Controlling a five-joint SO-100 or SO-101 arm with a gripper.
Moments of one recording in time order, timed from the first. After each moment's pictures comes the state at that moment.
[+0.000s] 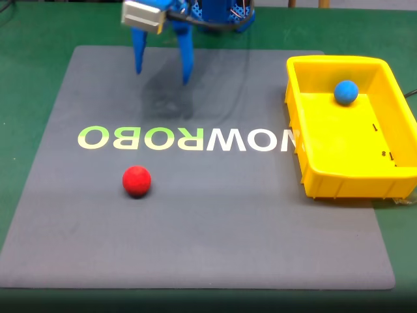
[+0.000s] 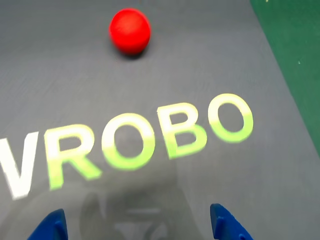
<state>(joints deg) 24.0 107.5 121.6 28.9 -95.9</state>
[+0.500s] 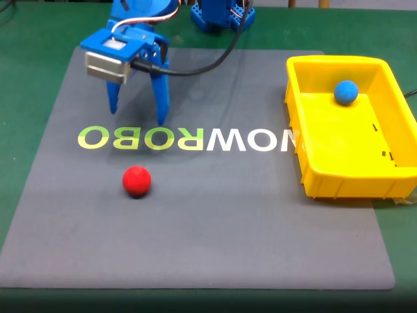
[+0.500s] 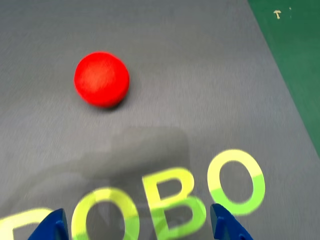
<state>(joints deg) 24.4 78.8 94.4 28.5 -94.2</state>
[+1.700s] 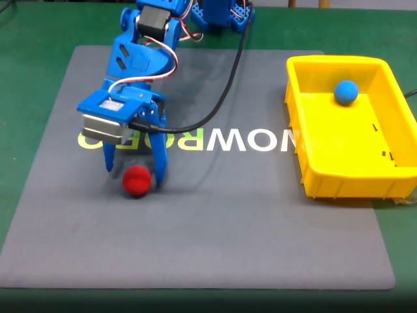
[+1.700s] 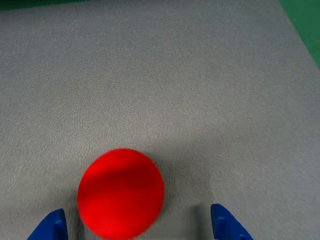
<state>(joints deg) 20.2 49.0 66.0 22.1 -91.1</state>
